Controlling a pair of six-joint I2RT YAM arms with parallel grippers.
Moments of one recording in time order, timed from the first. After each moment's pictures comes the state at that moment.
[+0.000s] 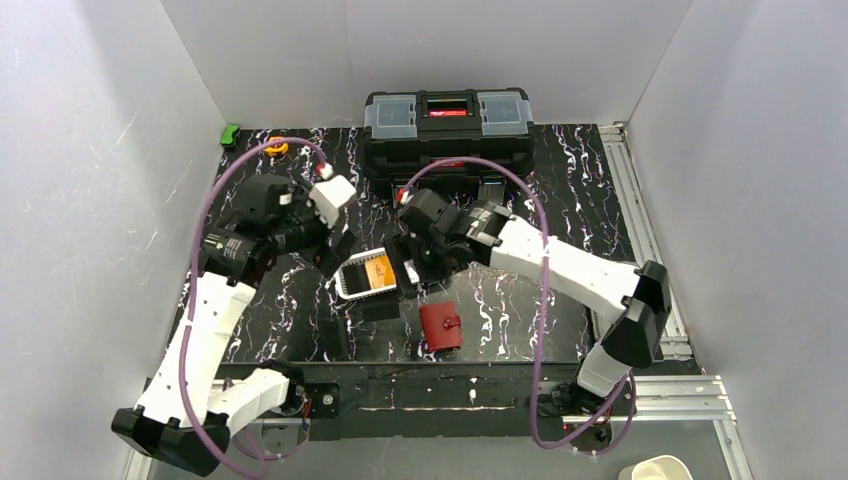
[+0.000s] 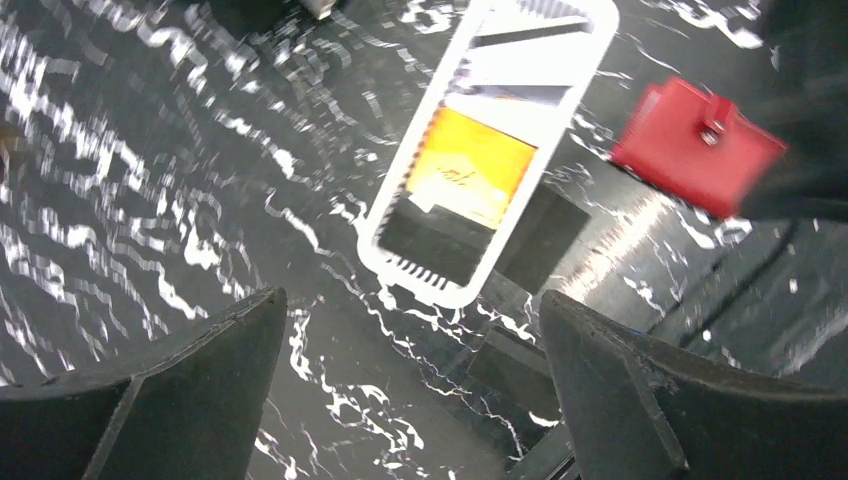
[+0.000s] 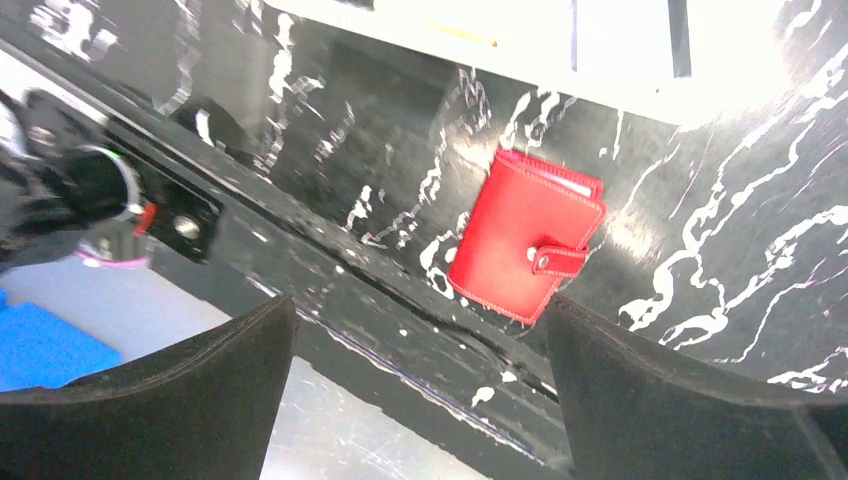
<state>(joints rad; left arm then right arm) -0.36 1.01 1.25 -0.99 0.31 0.50 1.06 1.66 1.57 -1.00 0.01 0.57</state>
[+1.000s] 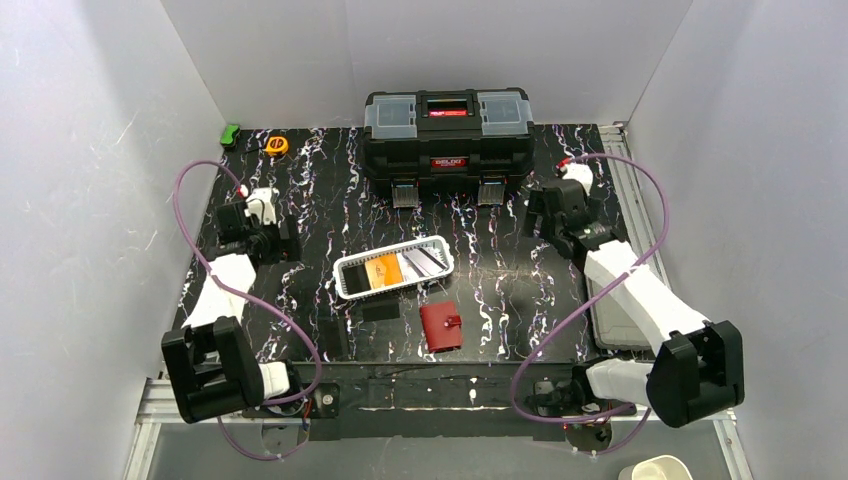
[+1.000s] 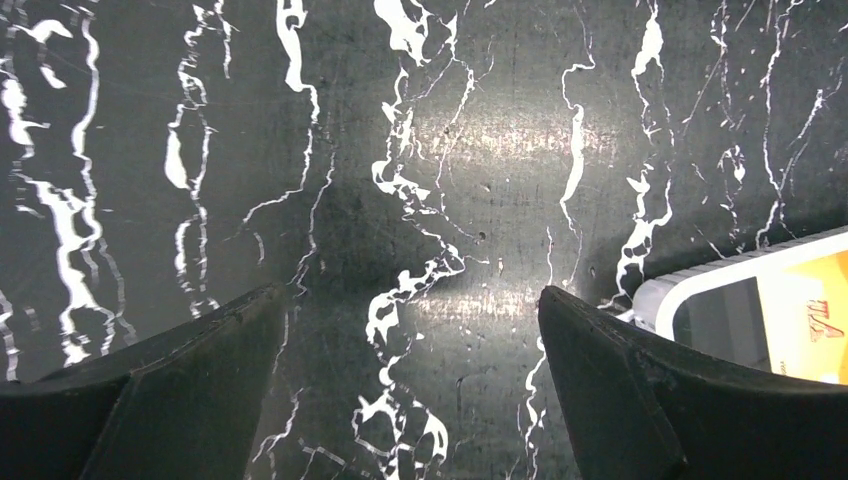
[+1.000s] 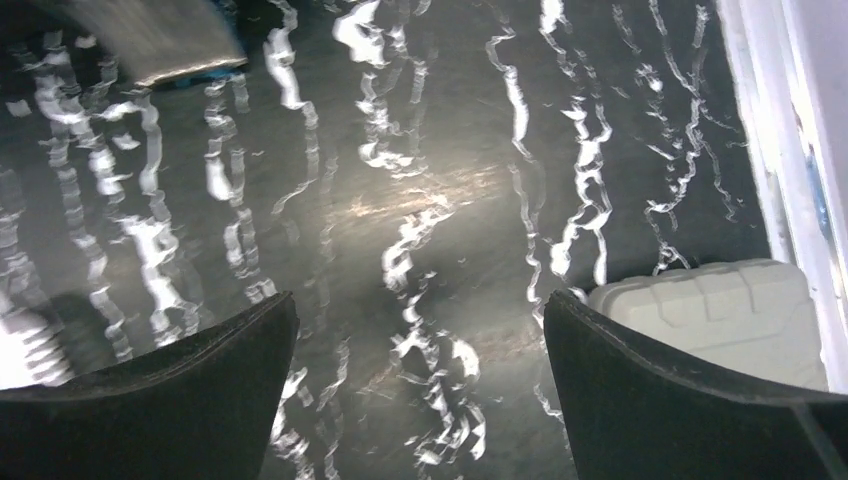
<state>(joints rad) 0.25 1.25 0.80 -0.39 0.21 0.13 0.37 1.24 0.99 -0.54 0.39 0.38</state>
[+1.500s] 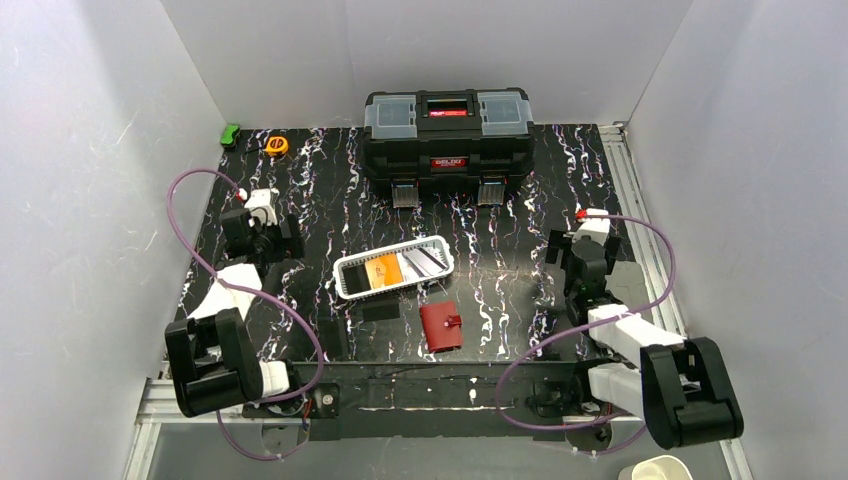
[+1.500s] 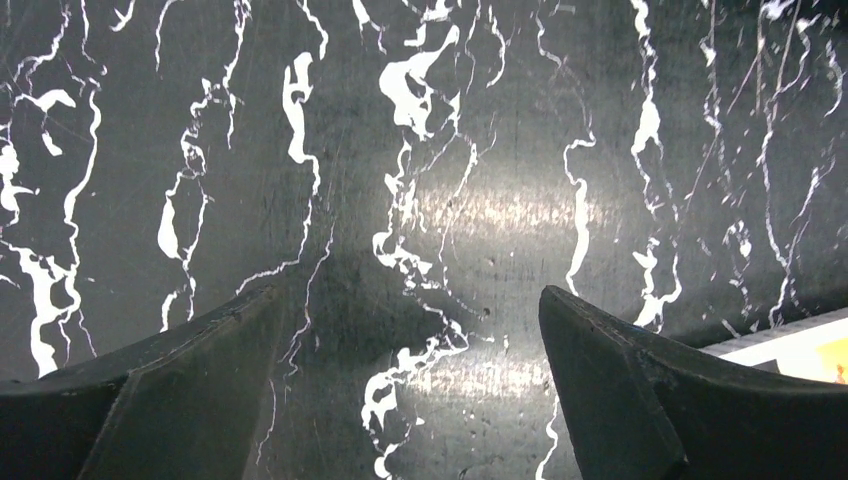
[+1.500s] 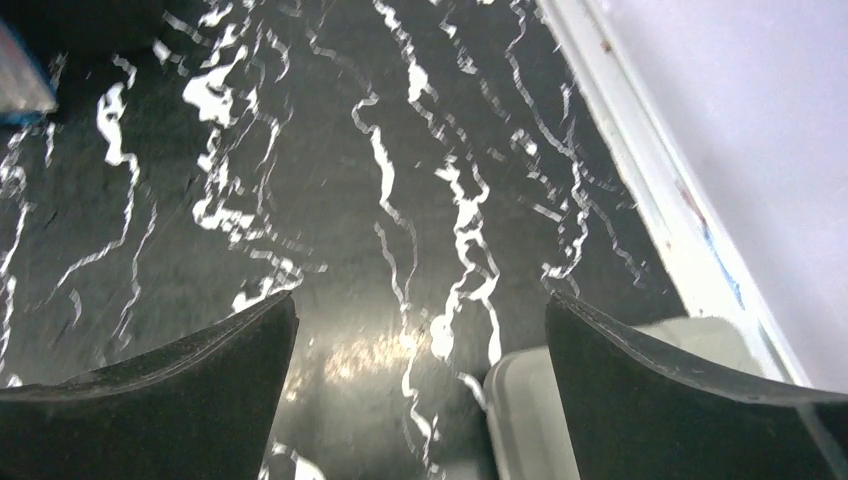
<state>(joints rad) 0.25 1.29 0.63 -0.04 0.23 0.07 0.21 1.09 0.25 0.49 0.46 0.02</state>
